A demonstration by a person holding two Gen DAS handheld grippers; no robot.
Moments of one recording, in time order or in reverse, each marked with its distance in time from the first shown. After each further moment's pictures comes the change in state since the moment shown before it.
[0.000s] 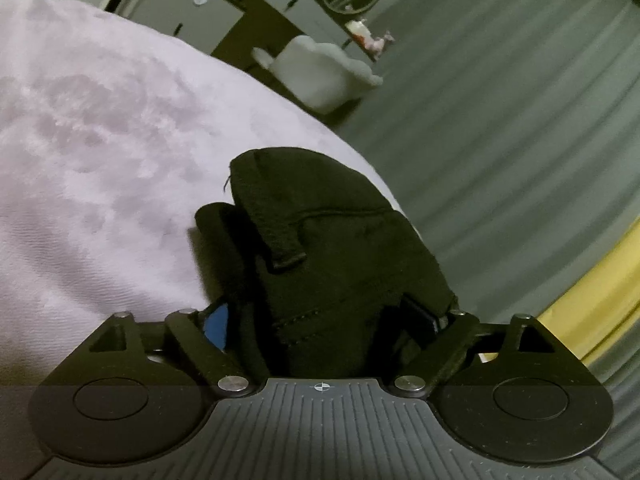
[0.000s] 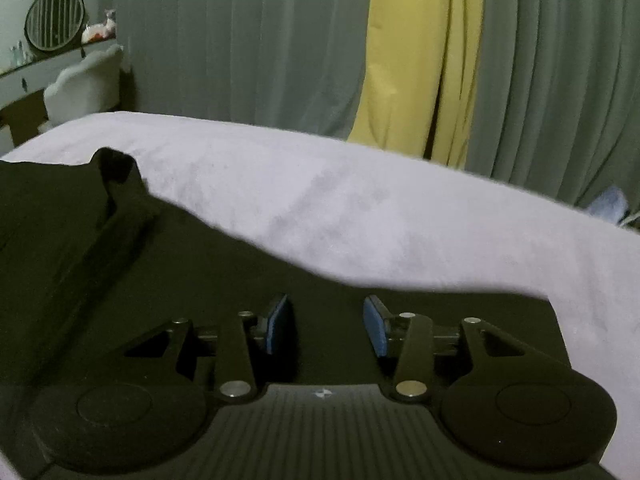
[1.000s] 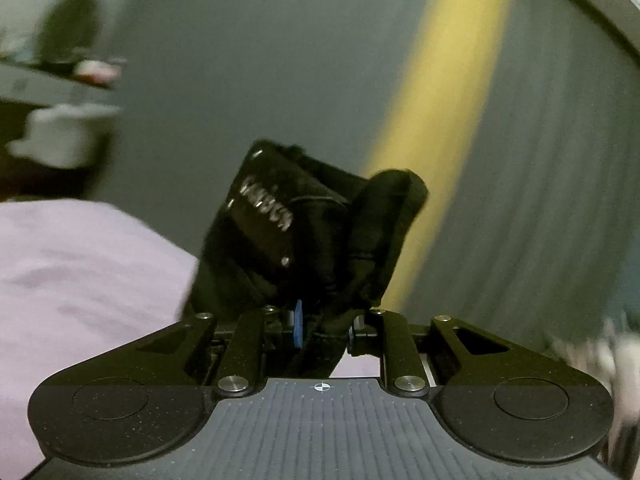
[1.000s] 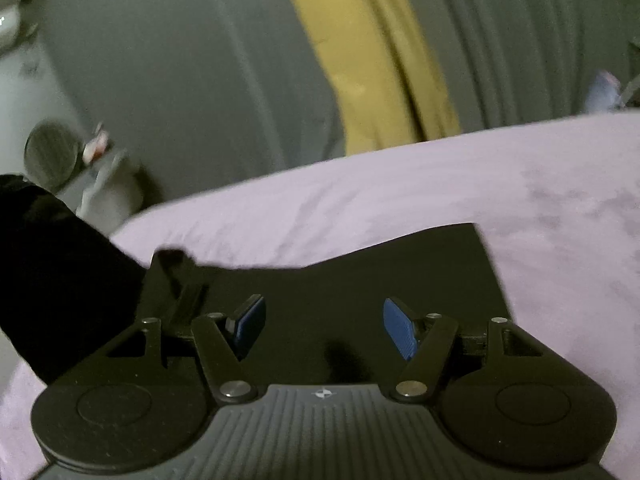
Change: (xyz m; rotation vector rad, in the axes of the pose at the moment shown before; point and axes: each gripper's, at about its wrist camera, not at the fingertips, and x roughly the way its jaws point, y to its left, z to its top) left arm -0.123 -0.237 -0.094 0.628 0.099 -0.492; right arm -0.096 -0.107 -0.035 0.465 -0.048 0.194
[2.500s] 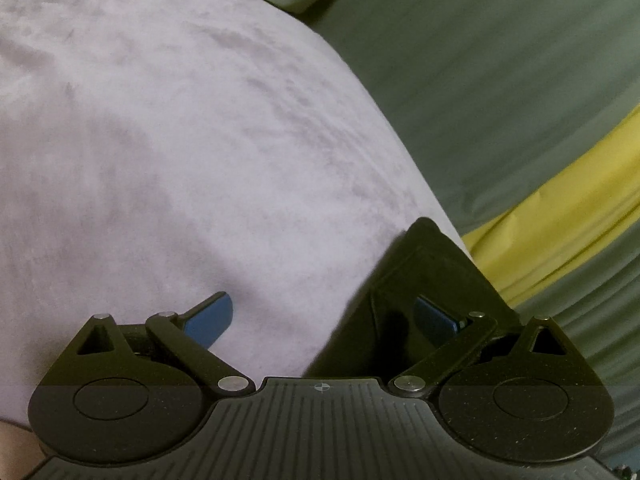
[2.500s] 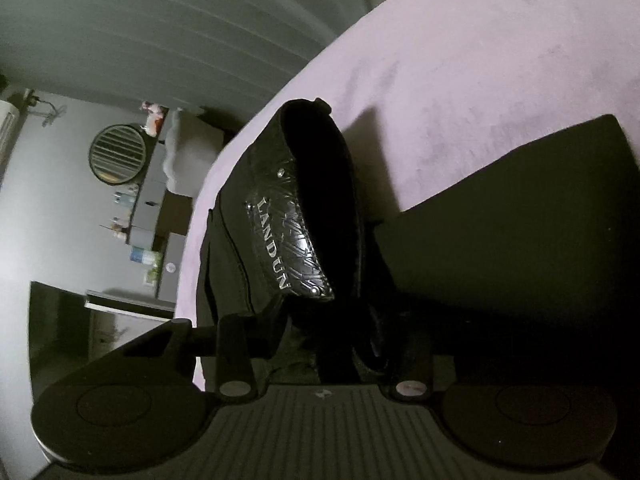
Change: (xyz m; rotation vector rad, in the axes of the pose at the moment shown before) left arm 0.040 0.113 -0.102 -0.627 0.201 0.435; right arm 0.141 -0.048 0.030 0.357 0.512 0.432
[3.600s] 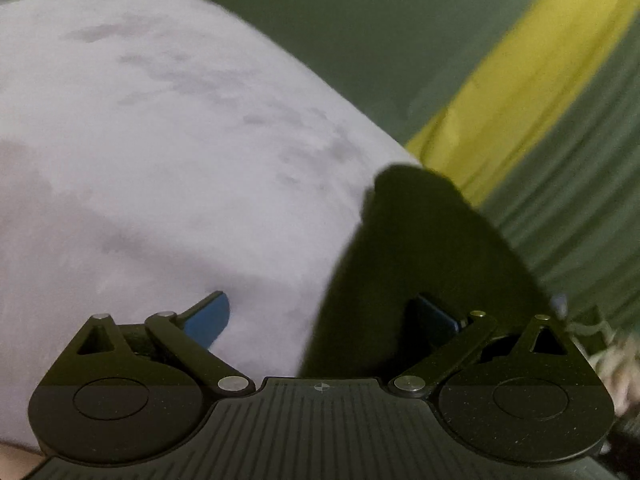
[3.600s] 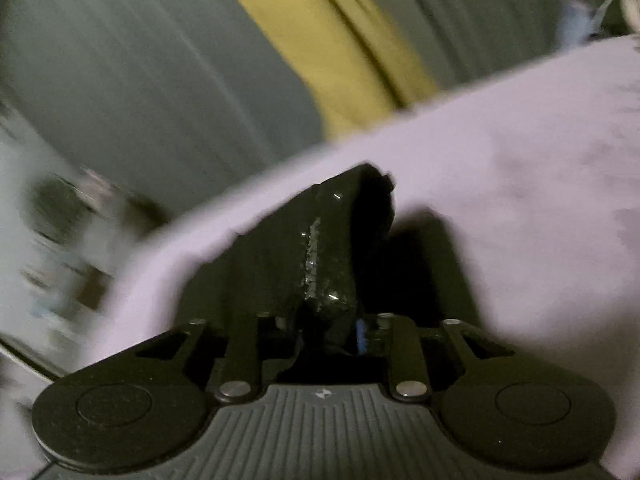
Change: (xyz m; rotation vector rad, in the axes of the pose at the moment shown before) left arm 0.009 -0.045 -0.029 0.366 0.164 -0.105; right arm -0.099 0.033 -0.078 -0.110 -0.378 -0.440
